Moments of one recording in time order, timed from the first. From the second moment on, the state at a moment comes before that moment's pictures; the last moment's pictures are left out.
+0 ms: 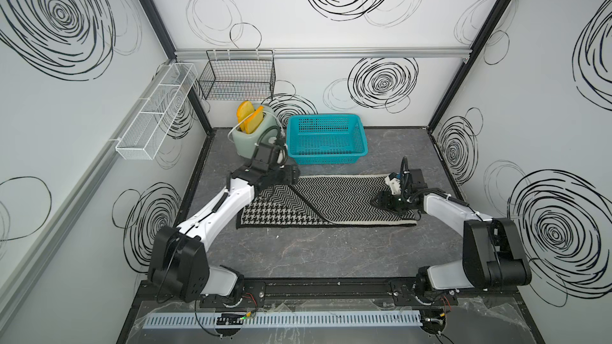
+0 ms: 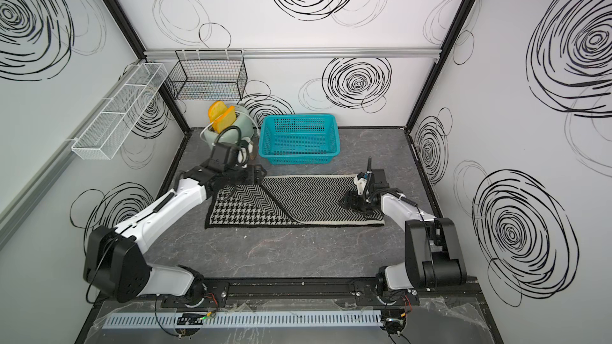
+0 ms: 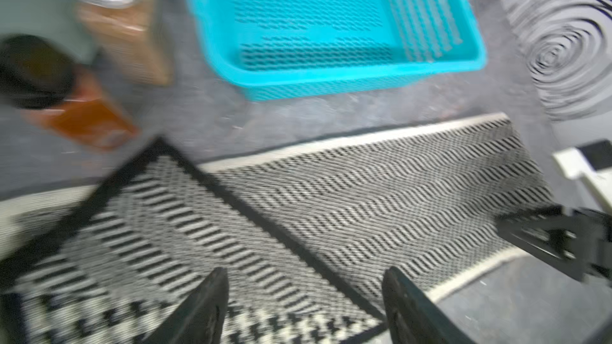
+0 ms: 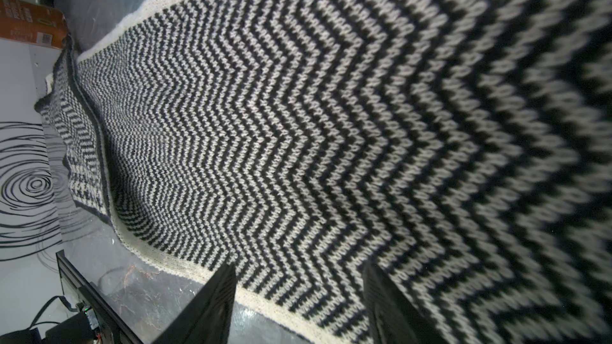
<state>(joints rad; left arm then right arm) -0.42 1.47 1.12 -0.45 0.16 -0.40 0.10 1.43 0.69 -0.40 -0.49 0.33</state>
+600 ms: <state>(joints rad) -0.65 1.87 1.18 -0.42 0.15 -0.52 -0.06 1.37 0.52 -0.29 -0.60 0.40</state>
